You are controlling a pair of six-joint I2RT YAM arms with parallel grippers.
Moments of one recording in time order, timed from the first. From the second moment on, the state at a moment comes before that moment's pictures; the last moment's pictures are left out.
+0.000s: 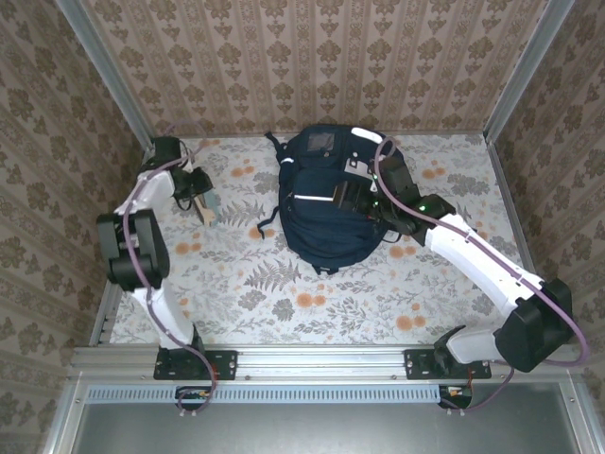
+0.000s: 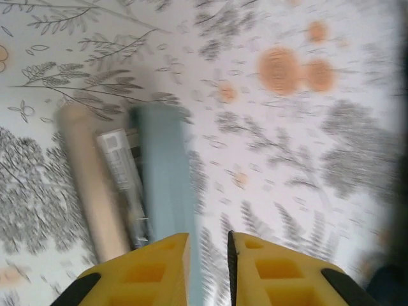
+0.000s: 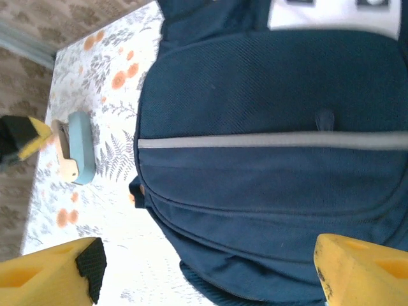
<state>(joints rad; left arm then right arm) 0.05 1.82 1.40 -0.55 0.26 -0.31 0.50 1.36 1.20 -0.54 -0.01 0.65</state>
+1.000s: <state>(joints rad) 0.06 1.96 1.41 -0.64 0.06 -0.40 0.51 1.56 1.34 -0.66 -0.05 0.39</state>
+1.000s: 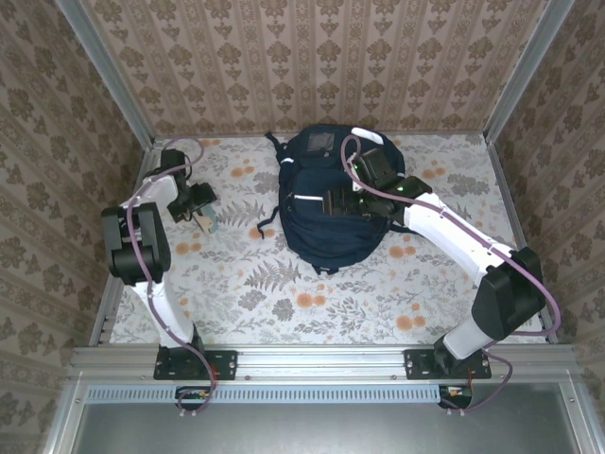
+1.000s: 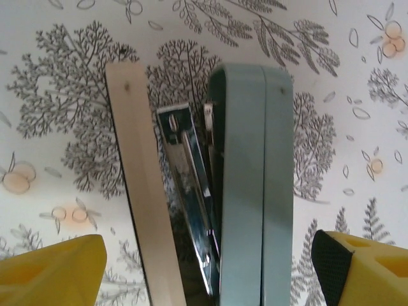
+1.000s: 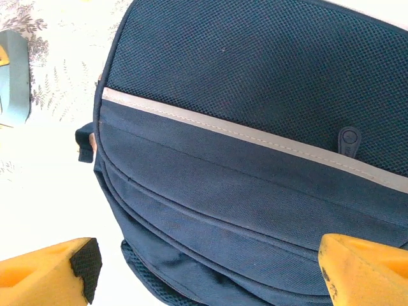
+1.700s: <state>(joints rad) -0.01 1.98 1.38 -0.70 0.08 -0.33 0.52 1.50 1.25 -0.62 -0.08 0.47</state>
